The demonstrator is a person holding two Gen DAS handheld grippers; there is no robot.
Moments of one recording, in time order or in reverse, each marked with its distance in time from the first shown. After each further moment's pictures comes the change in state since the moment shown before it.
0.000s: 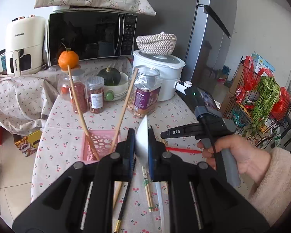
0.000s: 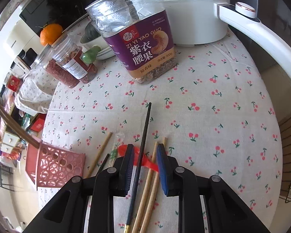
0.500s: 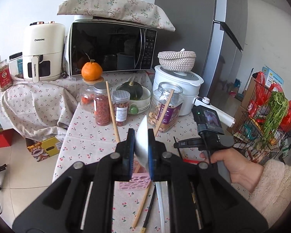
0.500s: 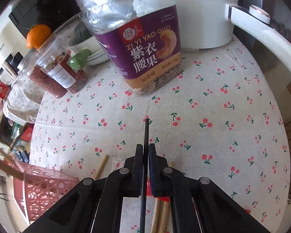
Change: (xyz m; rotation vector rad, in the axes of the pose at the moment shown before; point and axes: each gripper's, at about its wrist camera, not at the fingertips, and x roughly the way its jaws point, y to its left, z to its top) left arm -0.016 0.038 0.007 -0.048 -0.092 0.088; right arm 0.019 0.016 0.009 0.036 -0.065 -0.059
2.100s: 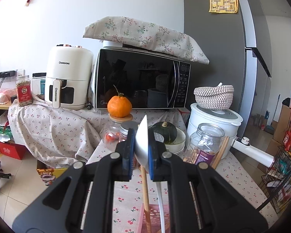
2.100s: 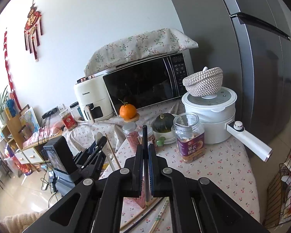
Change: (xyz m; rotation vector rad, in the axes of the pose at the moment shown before) left arm 0.063 0.027 0.015 -0.060 -0.298 0.231; right arm -0.264 0.057 -0.078 -0.199 -0.585 0.233
